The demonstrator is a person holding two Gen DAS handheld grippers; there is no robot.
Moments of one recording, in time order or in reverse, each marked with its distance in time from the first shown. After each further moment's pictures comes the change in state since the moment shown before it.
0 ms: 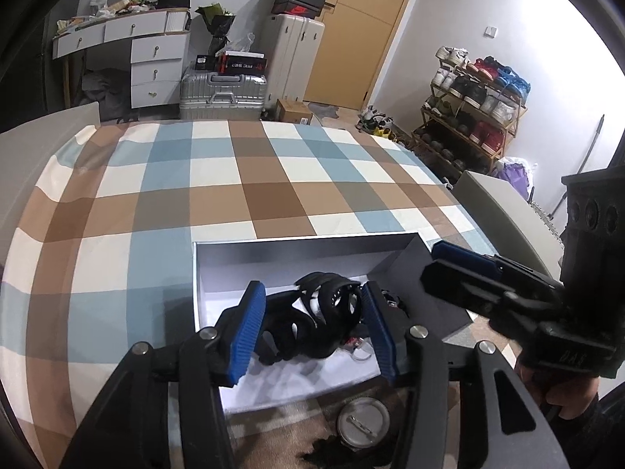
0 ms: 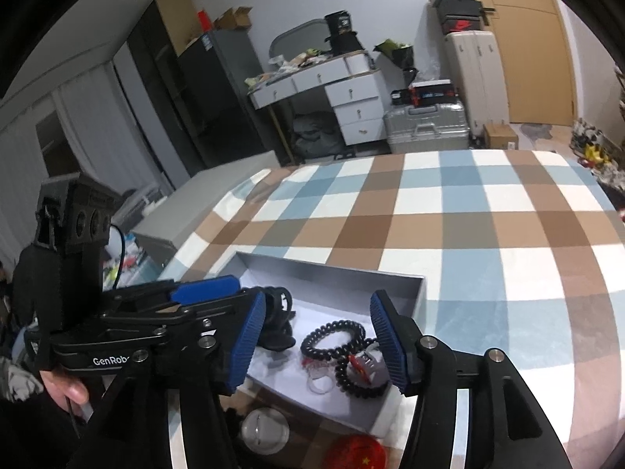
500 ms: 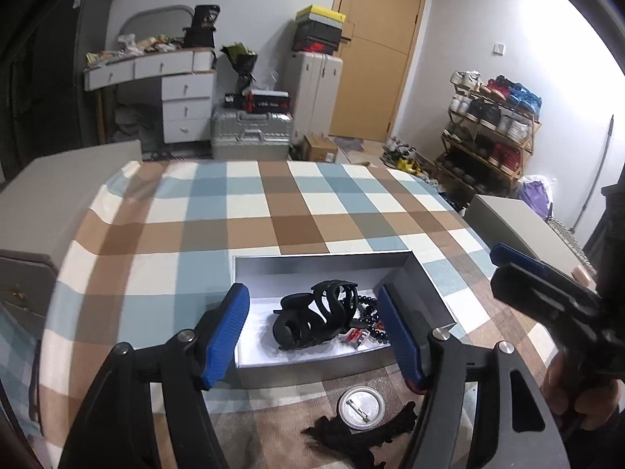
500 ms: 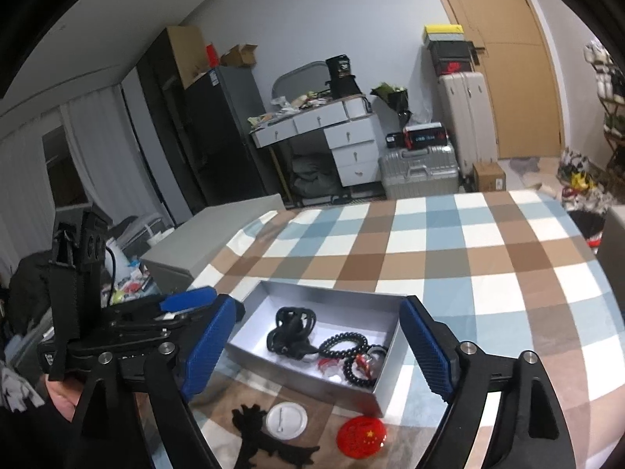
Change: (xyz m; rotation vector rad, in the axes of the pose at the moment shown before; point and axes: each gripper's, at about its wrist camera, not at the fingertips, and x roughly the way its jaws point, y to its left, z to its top) left arm -0.040 -0.018 -0.011 0.014 -0.138 0.141; right arm -0.061 0.029 -0.005 -0.067 -0.137 -0.040
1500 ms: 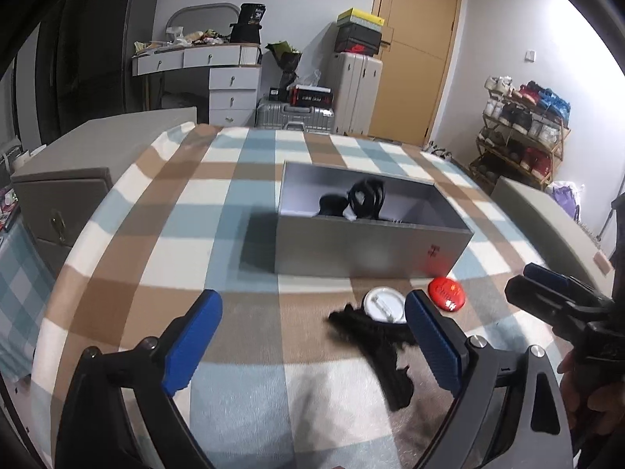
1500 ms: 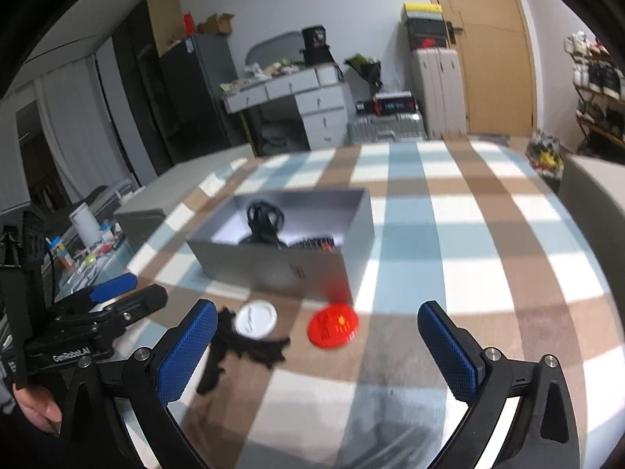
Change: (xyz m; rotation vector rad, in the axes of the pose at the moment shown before) left arm -0.028 0.000 -0.080 -0.073 -0.015 0.147; right arm -0.016 -0.010 -0.079 0.033 0.147 -0.135
